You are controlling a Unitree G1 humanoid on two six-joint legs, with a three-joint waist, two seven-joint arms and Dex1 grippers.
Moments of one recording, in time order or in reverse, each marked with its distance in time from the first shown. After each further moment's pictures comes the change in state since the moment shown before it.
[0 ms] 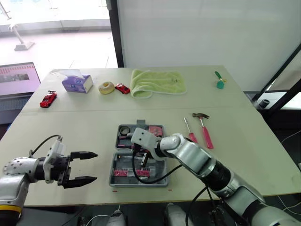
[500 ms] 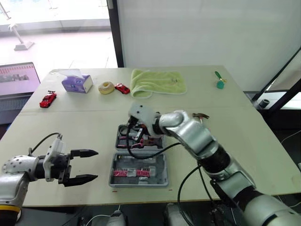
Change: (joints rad) left arm -0.001 0.012 0.003 -0.026 -0.014 0.014 0.023; right arm -0.136 0.027 -0.189 -0.106 0.045 0.113 0.048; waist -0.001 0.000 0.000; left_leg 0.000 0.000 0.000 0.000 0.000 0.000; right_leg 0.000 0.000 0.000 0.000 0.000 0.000
